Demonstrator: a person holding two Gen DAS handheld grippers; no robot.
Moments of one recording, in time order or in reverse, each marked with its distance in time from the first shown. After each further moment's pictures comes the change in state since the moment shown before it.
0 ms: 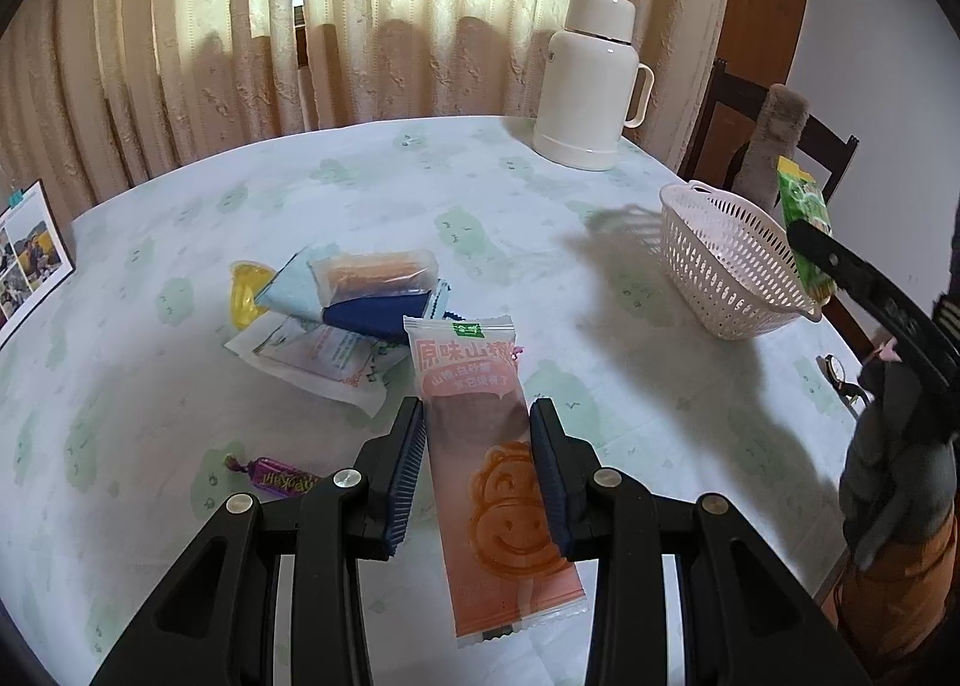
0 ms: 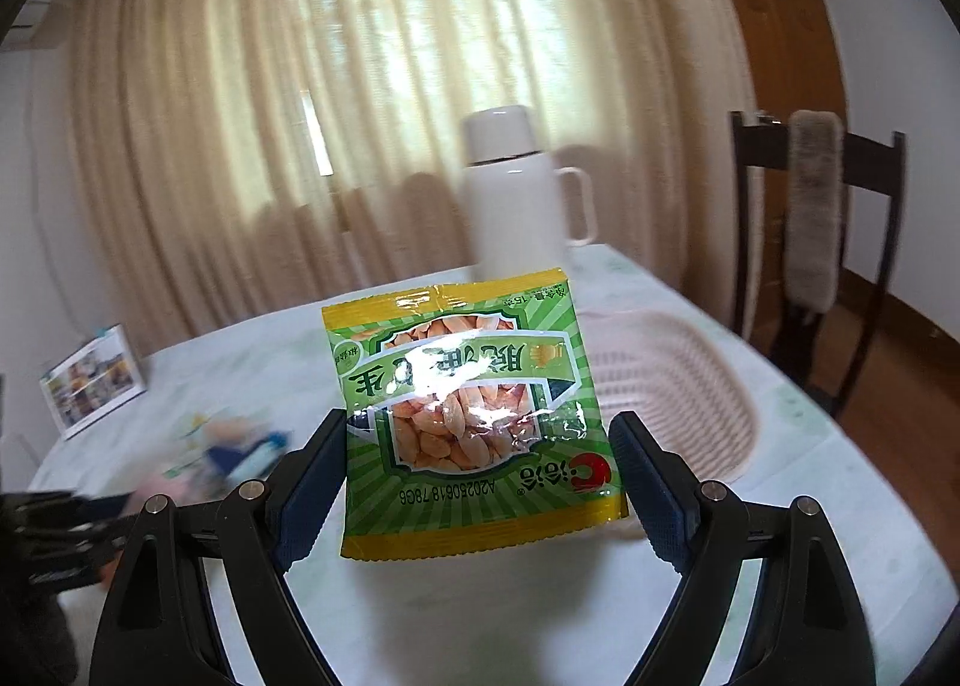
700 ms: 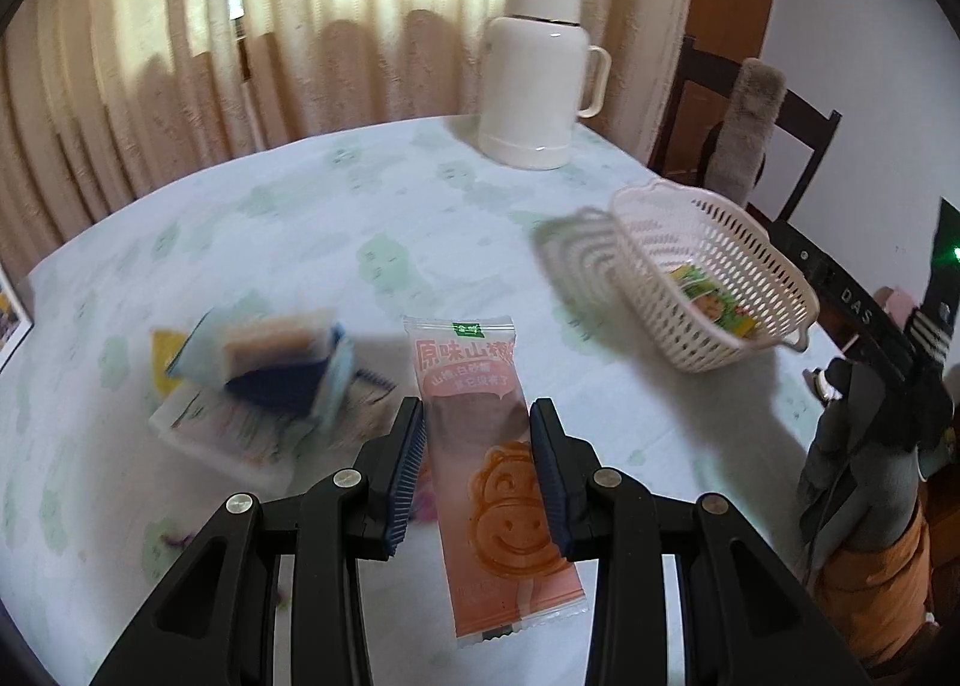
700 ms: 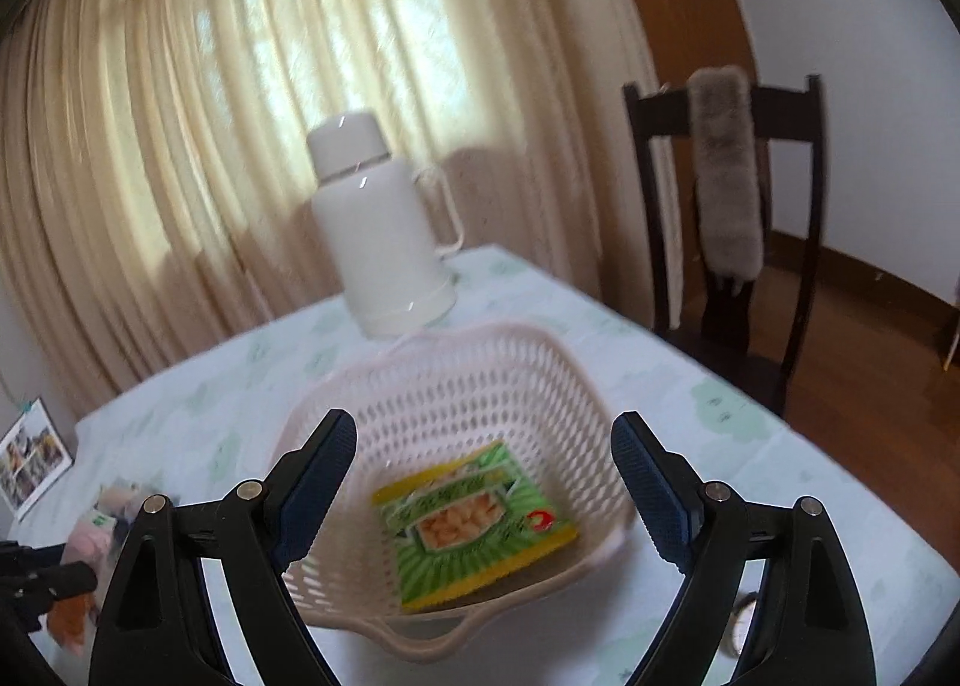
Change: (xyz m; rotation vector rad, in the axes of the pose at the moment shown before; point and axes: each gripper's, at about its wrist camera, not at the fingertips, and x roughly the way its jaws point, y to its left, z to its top) left arm 0.036 -0.052 0.040 0.080 0.027 -0.048; right arm 0.025 -0.066 0.001 0.157 -0.081 -0.172
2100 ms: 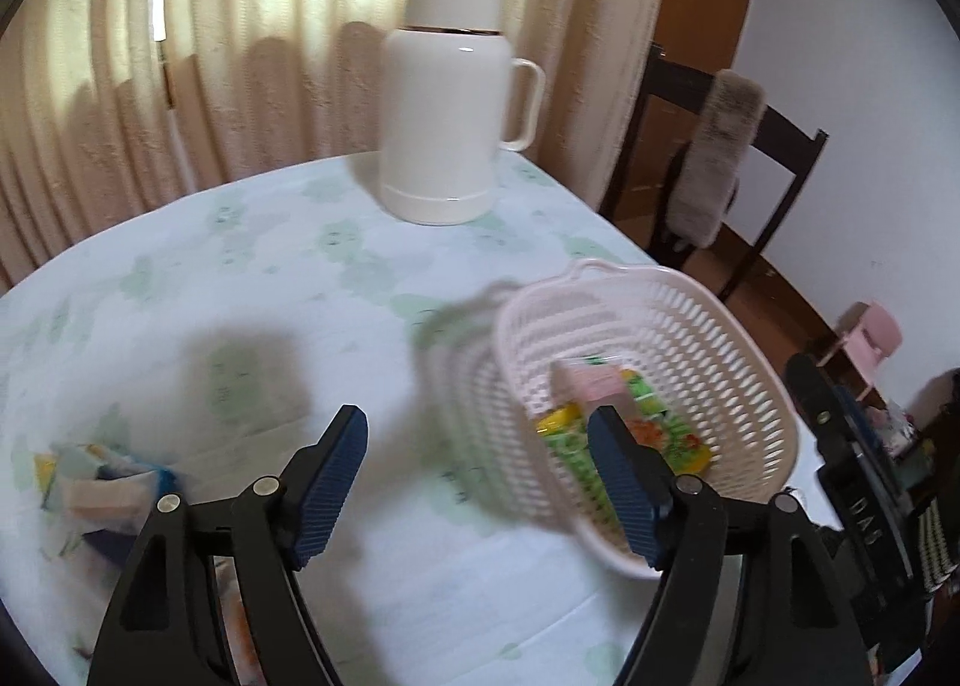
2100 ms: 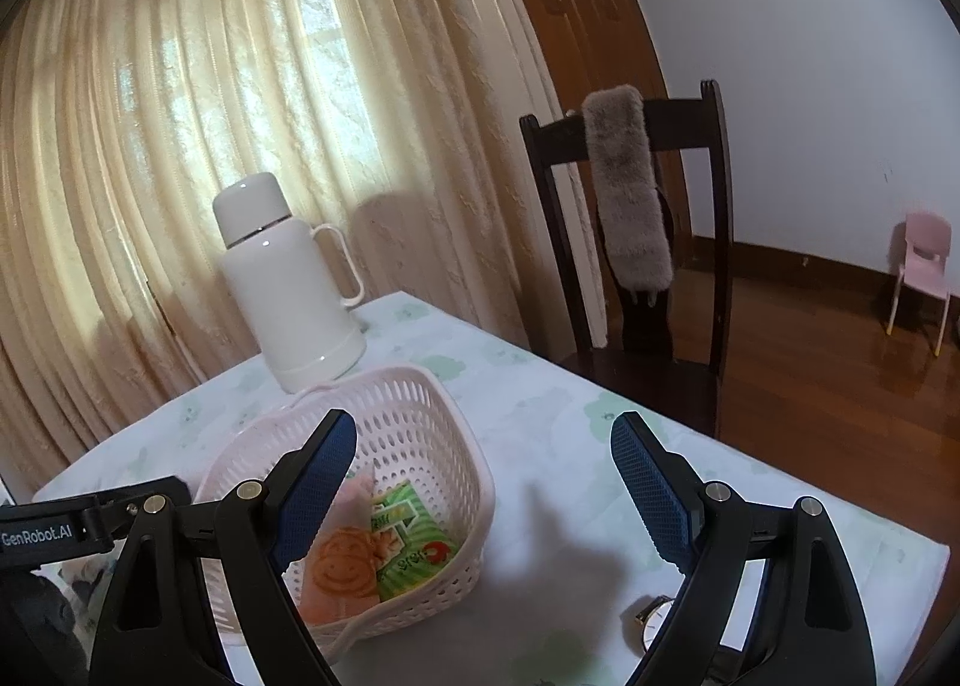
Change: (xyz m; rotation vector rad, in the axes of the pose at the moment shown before) left arm 0.069 -0.061 0.069 0.000 -0.028 -0.063; right arm -0.006 -0.025 -0.002 0.083 -0.068 -0.158
